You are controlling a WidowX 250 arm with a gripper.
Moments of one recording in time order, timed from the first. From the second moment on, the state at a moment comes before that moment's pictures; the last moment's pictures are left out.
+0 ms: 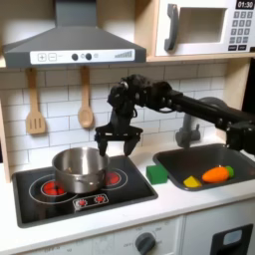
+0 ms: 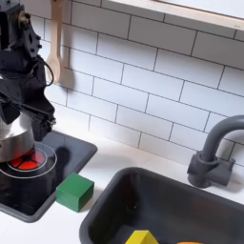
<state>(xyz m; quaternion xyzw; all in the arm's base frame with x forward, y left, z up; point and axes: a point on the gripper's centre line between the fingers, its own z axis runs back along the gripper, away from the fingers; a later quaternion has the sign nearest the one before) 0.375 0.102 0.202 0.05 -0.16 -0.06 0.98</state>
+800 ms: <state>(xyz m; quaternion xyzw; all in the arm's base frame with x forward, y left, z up) 0.382 0.111 0.173 0.03 -0.13 -0.05 0.99</state>
